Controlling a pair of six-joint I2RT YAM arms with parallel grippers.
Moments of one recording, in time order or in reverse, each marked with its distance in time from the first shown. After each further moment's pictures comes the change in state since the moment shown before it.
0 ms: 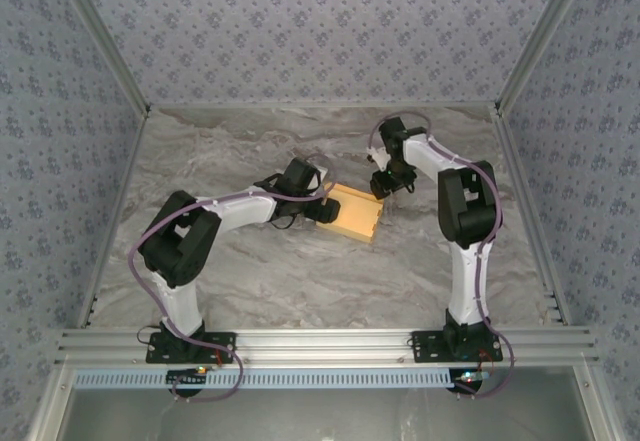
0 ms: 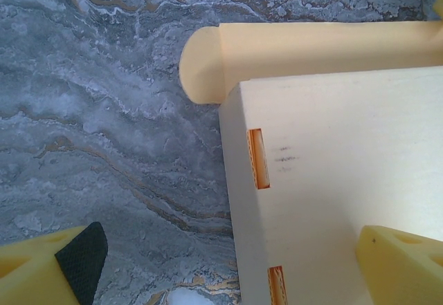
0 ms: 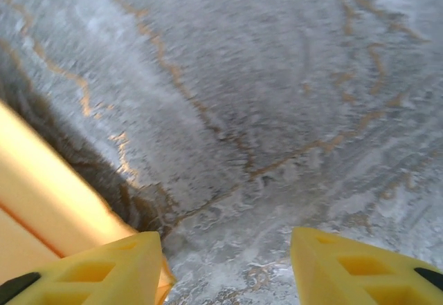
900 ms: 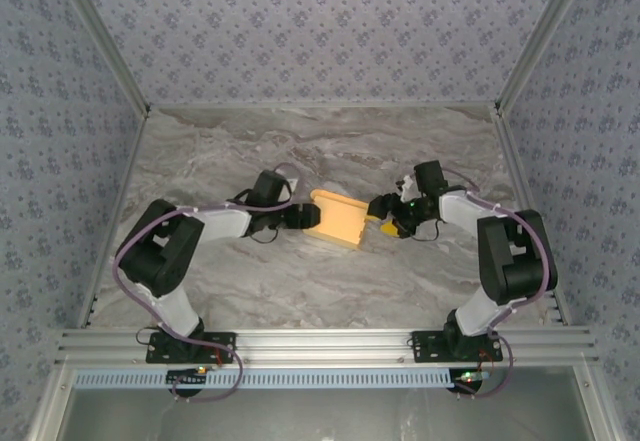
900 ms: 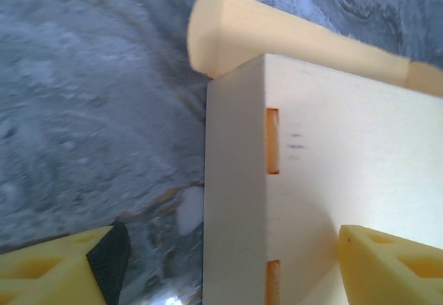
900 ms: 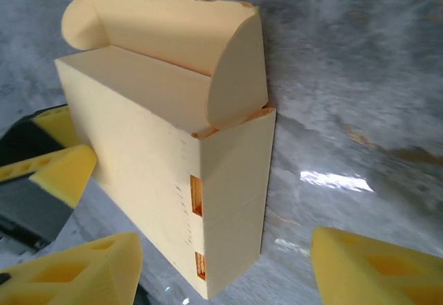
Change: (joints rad) left arm 0.140 -0.125 -0.319 0.268 0.292 -0.258; right arm -0.084 -0.486 -0.764 0.526 -0.698 0.824
